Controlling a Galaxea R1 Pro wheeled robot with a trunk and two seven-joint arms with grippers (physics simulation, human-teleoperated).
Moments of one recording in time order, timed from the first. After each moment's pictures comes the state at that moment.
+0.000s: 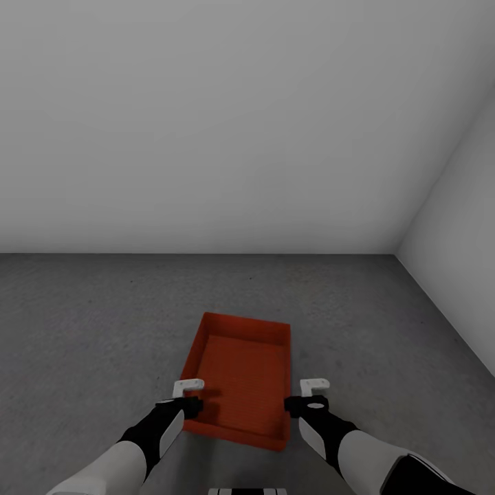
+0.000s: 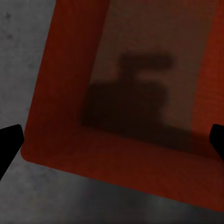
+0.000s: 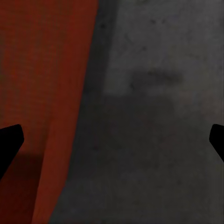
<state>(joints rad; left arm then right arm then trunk) -0.66 -0.10 -0.02 -0.32 0.10 0.23 0.17 -0.75 0.12 0.68 -0.12 -0.62 0.03 -0.28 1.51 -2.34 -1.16</state>
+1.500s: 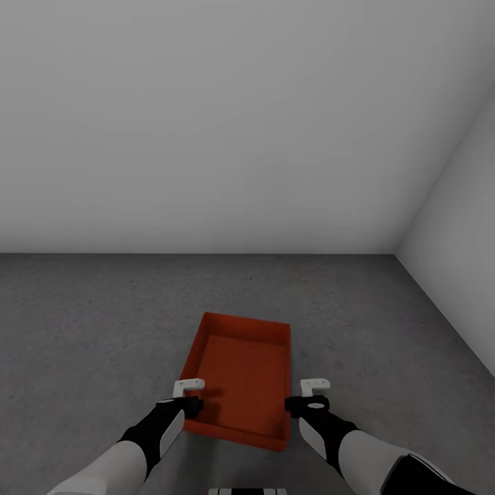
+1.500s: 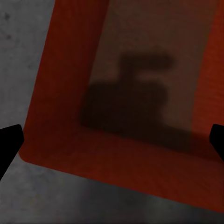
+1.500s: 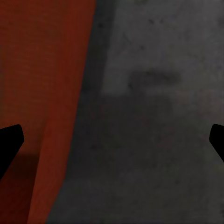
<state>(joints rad) -0.66 -0.10 -0.02 -0.32 0.10 0.23 0.17 -0.75 0.11 0.68 -0.11 -0.62 0.03 -0.28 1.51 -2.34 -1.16</state>
